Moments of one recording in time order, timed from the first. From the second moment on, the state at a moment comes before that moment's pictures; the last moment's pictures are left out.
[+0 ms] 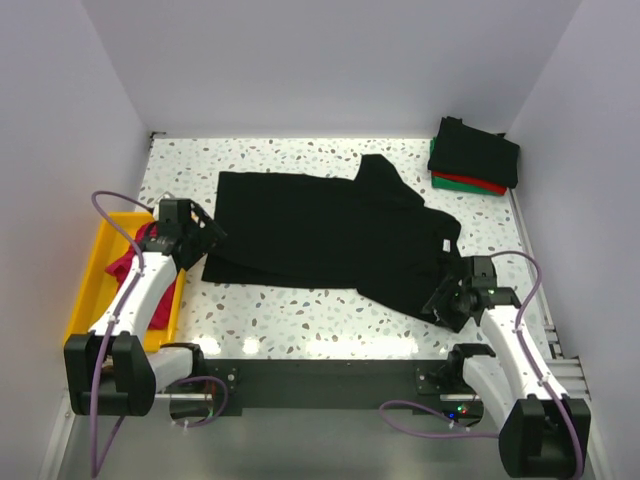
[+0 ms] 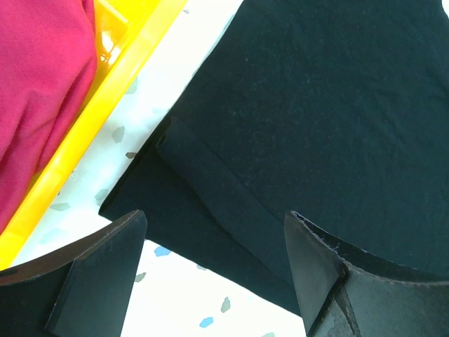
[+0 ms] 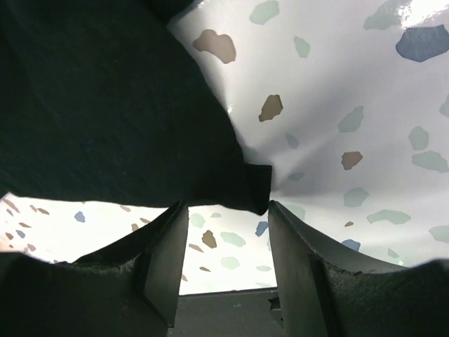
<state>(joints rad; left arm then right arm) -0.01 1.16 0.78 -0.51 -0.10 -0.75 -0.01 0.81 0.43 -0.82 -0.12 0.71</state>
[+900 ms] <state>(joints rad) -0.01 1.36 0.87 -0.47 -0.09 -0.75 -0.01 1.25 0.80 -0.50 -0.29 0.83</state>
